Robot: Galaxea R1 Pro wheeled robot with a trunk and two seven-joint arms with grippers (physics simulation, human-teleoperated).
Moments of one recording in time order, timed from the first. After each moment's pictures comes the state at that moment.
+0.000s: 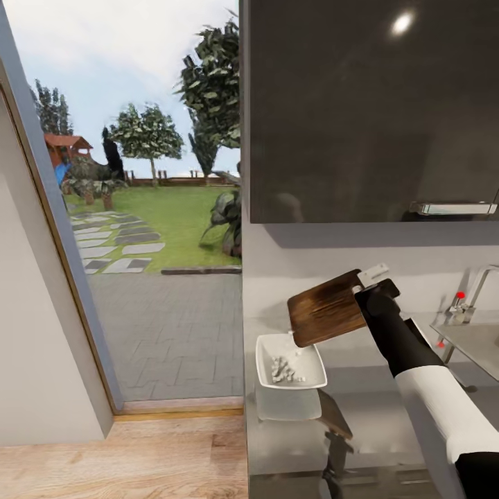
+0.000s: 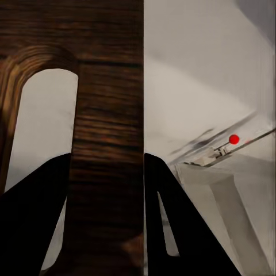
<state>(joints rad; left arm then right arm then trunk) -0.32 0.06 0.01 0.07 0.12 -0.72 0.13 -0.88 -0.13 0.08 -1.06 0.59 0.88 0.08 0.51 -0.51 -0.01</state>
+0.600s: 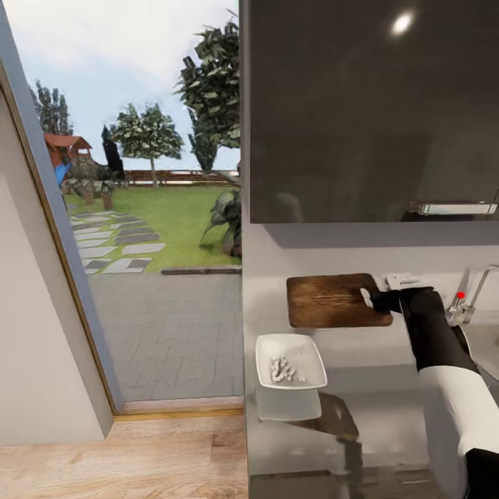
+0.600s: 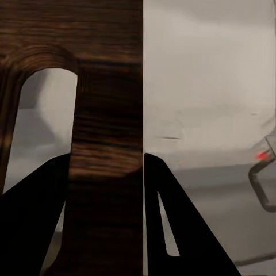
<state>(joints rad) -0.32 0.06 0.01 0.07 0.12 -0.72 0.13 -0.88 -0.16 -0.25 -1.07 0.49 0.82 0.35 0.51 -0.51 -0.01</state>
